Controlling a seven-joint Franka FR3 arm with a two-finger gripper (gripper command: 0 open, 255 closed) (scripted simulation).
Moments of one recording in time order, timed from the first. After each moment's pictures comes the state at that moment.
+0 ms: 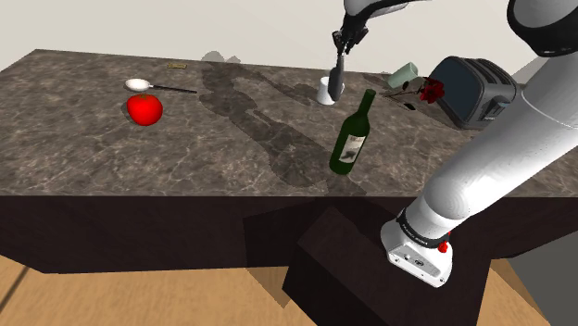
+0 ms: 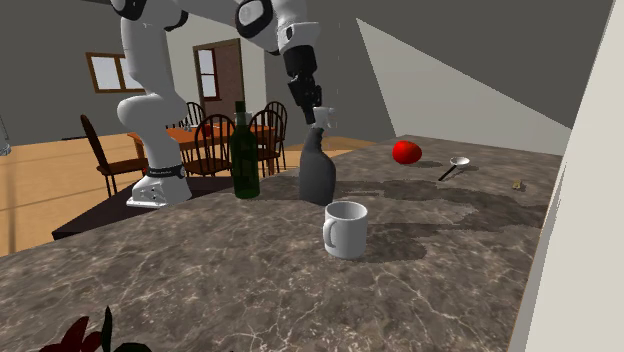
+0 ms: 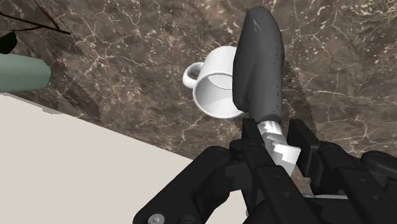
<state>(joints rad) -0.29 -0.02 -0.19 -2.01 -0.20 2.30 0.08</state>
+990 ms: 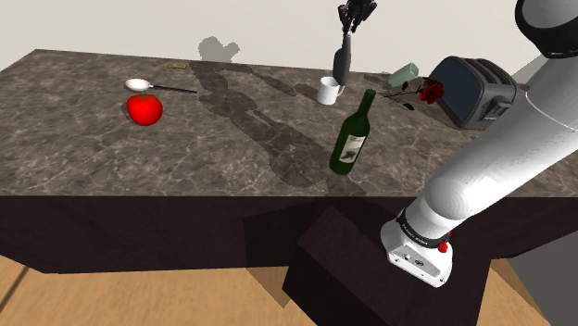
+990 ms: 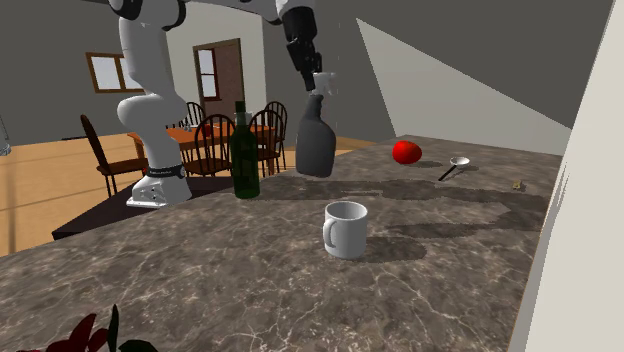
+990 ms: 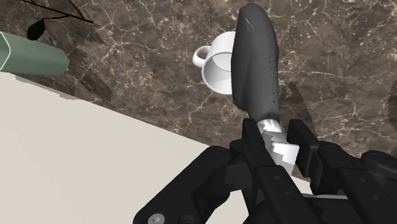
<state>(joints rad) -0.29 -0.05 -0.18 -1.84 -0.18 2.11 0.05</state>
